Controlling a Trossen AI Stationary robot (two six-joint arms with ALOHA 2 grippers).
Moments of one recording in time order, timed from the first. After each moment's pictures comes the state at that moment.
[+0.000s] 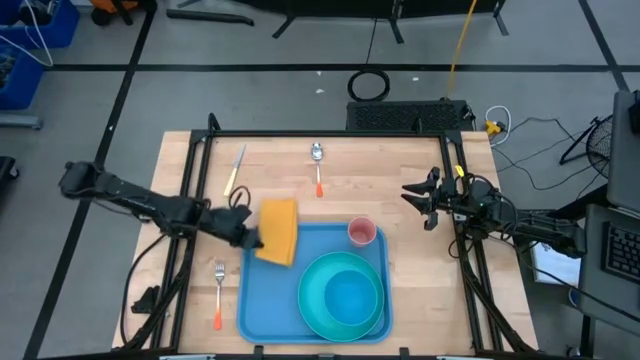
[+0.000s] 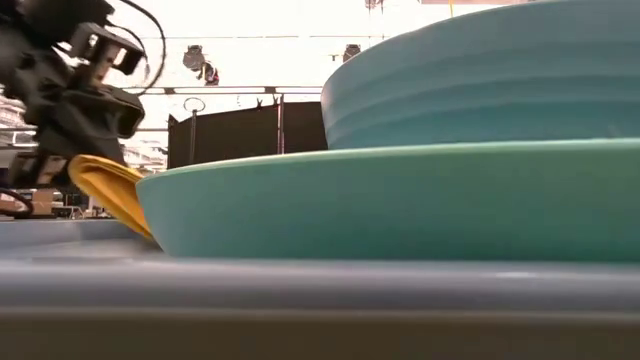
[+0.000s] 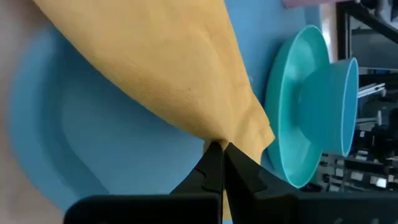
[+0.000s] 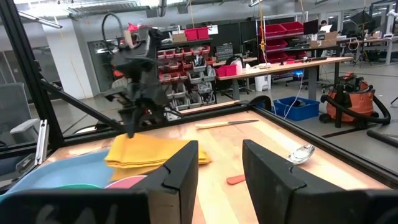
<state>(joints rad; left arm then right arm) -0.25 0.91 0.30 -0.09 0.02 -1.40 -0.28 0.07 0.02 0.13 -0.08 0.14</state>
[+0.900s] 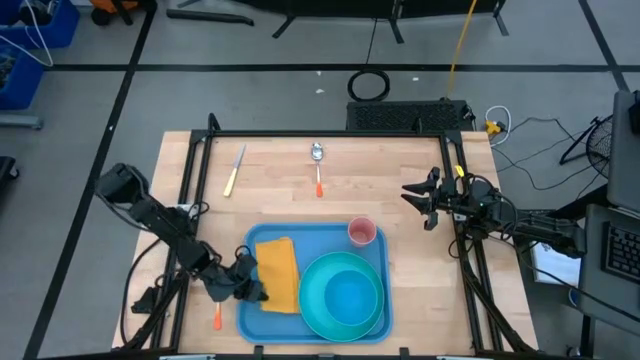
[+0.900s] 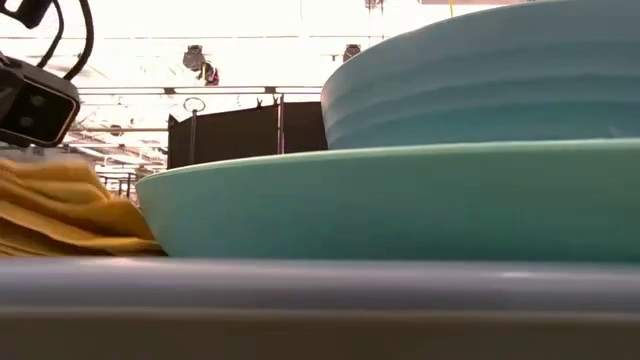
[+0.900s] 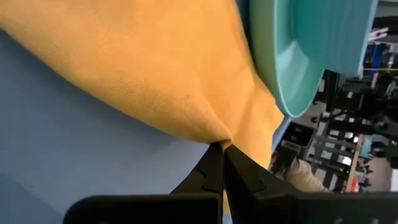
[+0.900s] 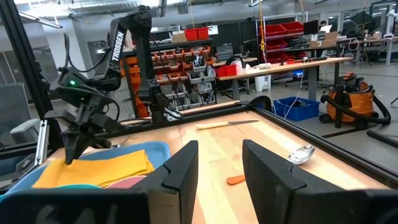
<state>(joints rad) -0.78 1.48 0.46 0.34 -0.26 -1.82 -0.28 0.07 0.02 0.13 -0.08 0.15</state>
